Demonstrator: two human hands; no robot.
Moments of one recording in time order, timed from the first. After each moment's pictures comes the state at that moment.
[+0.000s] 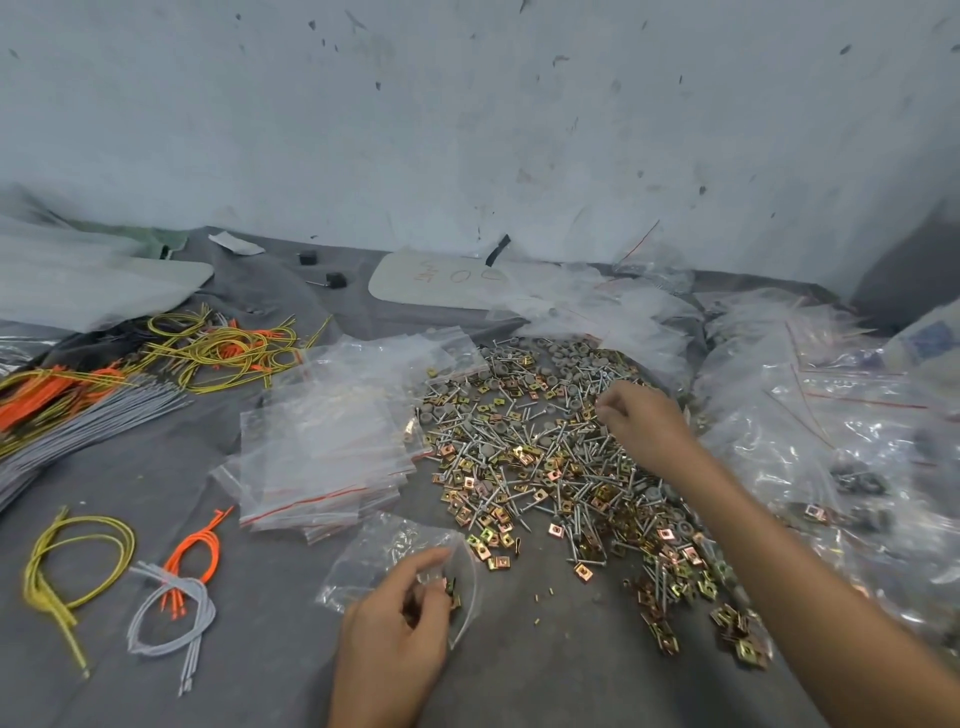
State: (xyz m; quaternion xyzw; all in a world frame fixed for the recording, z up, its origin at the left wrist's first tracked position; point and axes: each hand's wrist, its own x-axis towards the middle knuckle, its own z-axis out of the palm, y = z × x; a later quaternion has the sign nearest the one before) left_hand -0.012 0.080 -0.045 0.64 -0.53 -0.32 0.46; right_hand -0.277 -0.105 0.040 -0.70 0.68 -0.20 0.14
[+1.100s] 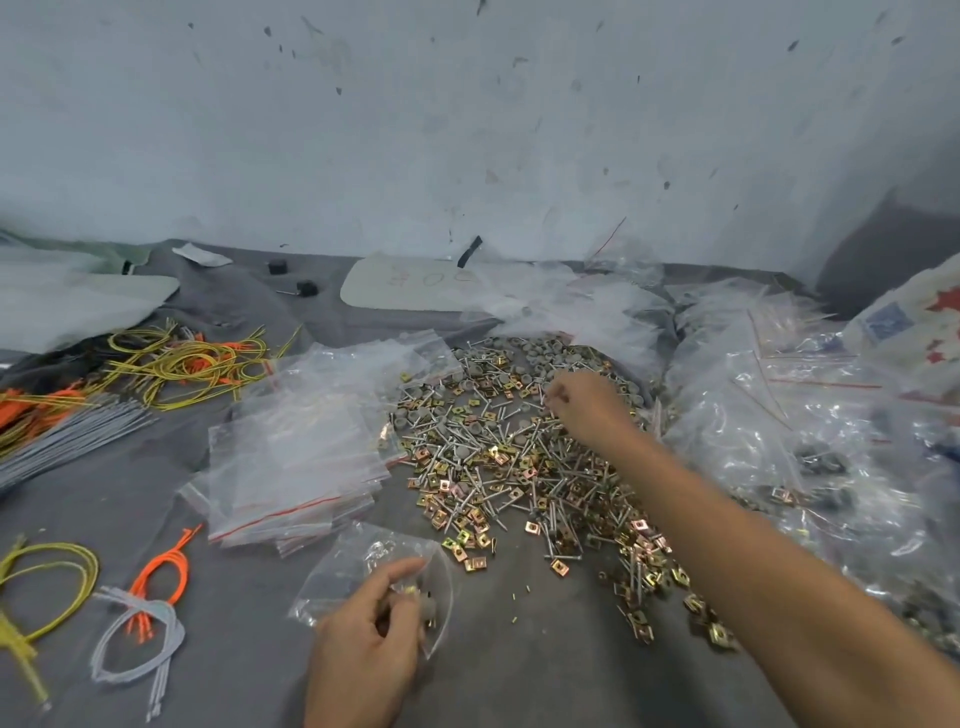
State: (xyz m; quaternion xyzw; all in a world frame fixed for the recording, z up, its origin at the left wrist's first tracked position) left_hand -0.008 0.077 -0.054 0.63 -0.51 -0.35 0.47; right_hand -0.261 -0.148 0.017 -0.70 0.68 -0.18 0.08
